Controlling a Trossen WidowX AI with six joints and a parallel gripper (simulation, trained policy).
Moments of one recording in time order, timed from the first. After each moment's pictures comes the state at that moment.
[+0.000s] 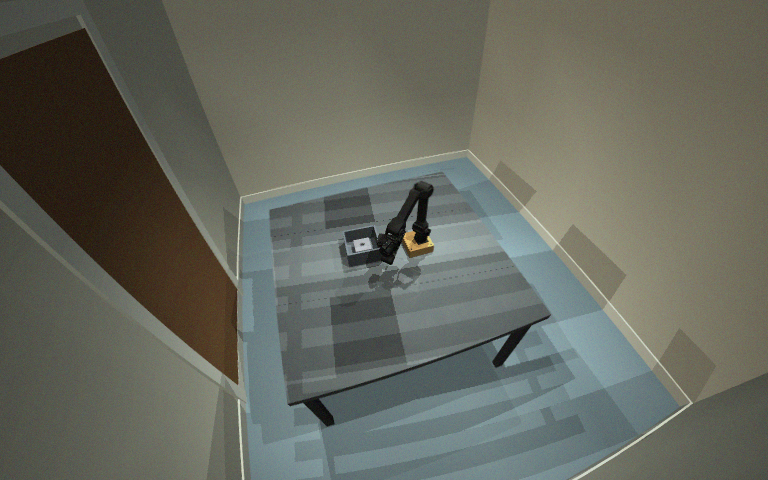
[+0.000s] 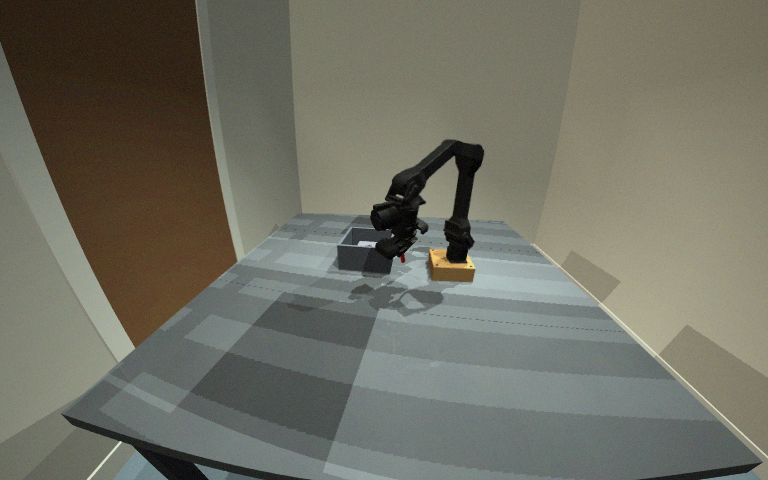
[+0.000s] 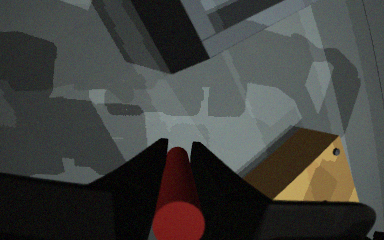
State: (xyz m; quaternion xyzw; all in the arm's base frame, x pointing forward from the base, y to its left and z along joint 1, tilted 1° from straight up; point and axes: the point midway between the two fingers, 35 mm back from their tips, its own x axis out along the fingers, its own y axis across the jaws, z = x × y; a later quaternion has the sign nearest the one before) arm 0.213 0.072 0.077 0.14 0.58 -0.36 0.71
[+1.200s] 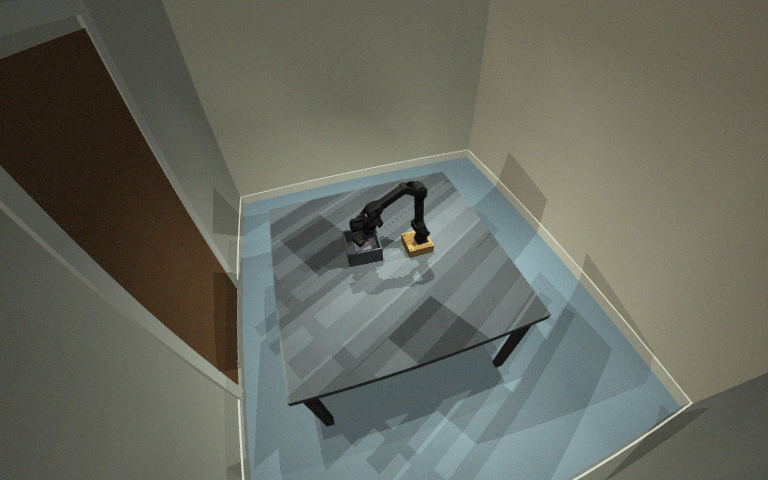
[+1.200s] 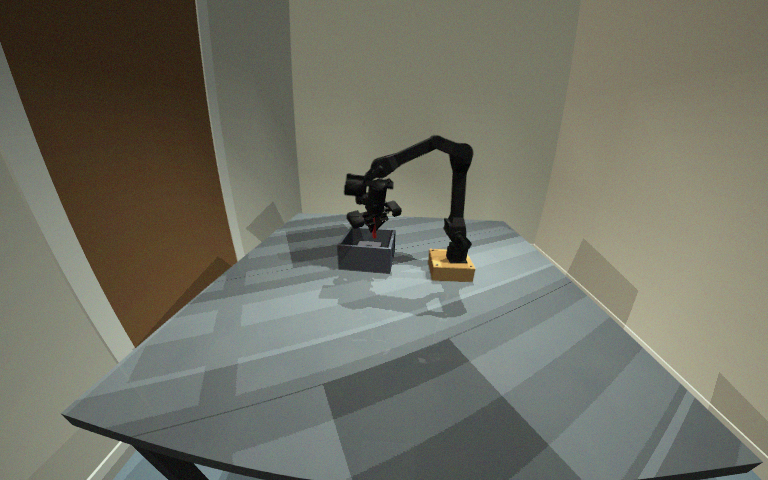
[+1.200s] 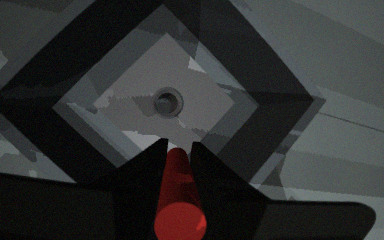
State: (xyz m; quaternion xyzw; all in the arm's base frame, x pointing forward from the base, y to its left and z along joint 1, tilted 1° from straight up) arm 0.304 -0.053 0.113 0.24 0.50 -0.44 0.71
